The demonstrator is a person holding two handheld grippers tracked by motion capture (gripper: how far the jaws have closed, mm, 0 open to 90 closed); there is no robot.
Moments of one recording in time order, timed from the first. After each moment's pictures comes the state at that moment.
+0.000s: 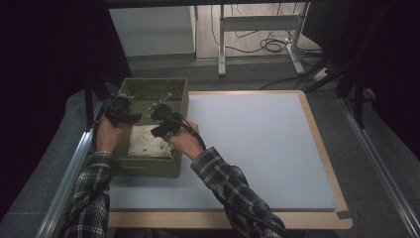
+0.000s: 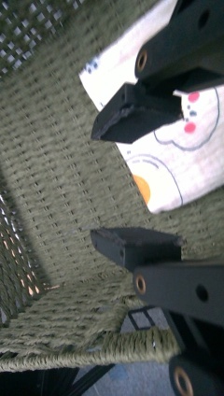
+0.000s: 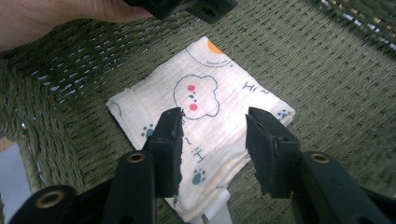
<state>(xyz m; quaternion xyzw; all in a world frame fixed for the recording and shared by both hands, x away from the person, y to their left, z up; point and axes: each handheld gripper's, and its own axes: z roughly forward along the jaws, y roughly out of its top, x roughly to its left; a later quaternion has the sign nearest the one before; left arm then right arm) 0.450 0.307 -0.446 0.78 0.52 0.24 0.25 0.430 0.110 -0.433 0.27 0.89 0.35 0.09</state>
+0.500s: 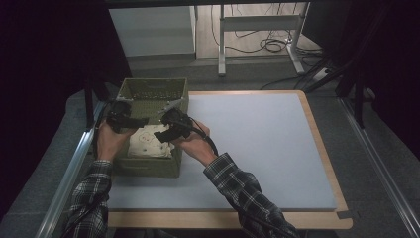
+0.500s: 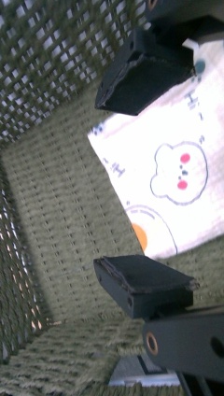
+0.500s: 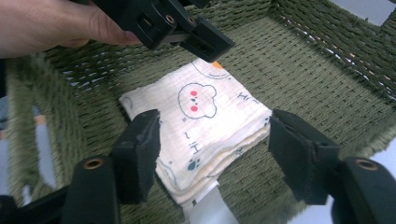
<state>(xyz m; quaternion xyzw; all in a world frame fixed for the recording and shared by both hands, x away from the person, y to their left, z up) 0.424 0.296 -0.440 0.76 0.53 0.21 0.32 0.411 0.074 -0.424 0.22 0.88 0.41 0.11</state>
